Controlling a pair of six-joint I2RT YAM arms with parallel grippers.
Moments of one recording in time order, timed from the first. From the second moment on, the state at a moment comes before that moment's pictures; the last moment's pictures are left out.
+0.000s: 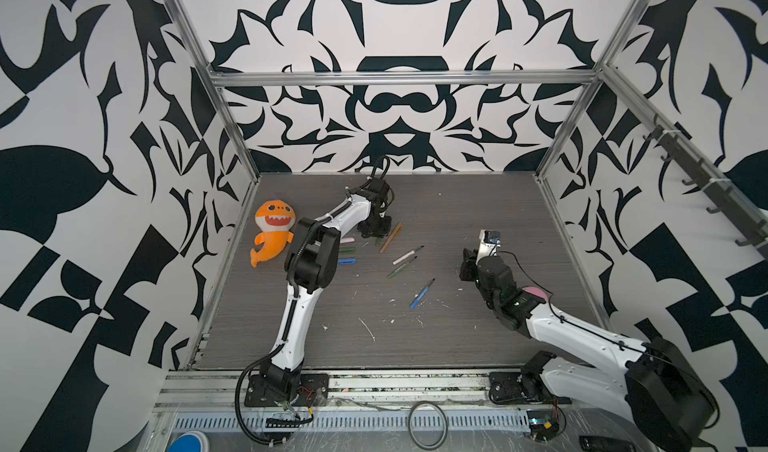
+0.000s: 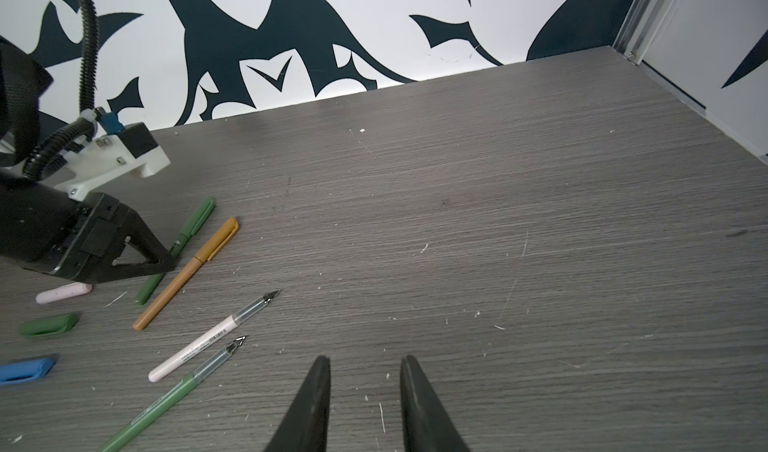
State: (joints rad) left arm -0.47 2.32 1.91 -0.87 0.10 -0.17; right arm 0.60 1.09 0.42 0.22 0.45 0.44
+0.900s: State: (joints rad) left arm -0.31 1.99 1.72 -0.81 0.09 -0.20; right arm 0.60 1.10 0.42 0.22 0.40 0.45
